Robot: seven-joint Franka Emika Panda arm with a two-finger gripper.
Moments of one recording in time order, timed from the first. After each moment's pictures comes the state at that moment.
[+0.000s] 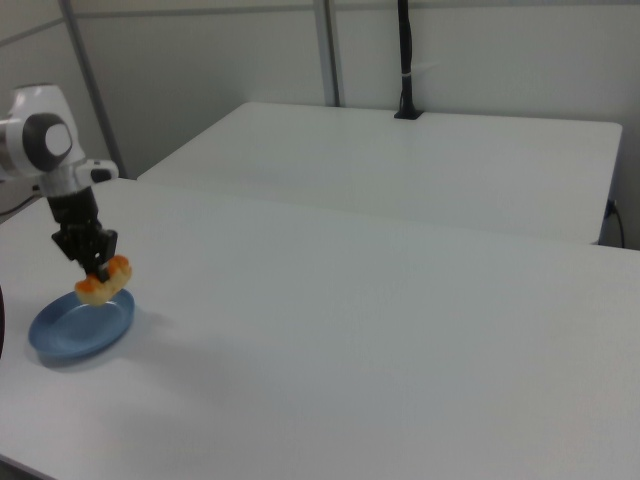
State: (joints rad) arm 0.51 0.26 -0.01 -1.77 -0.05 1.87 0.35
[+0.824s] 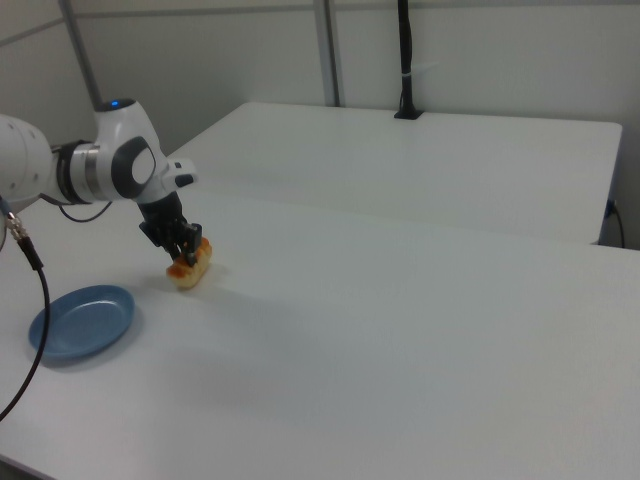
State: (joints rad) arm 0.34 0.49 -0.01 -1.63 -0.06 2.24 0.26
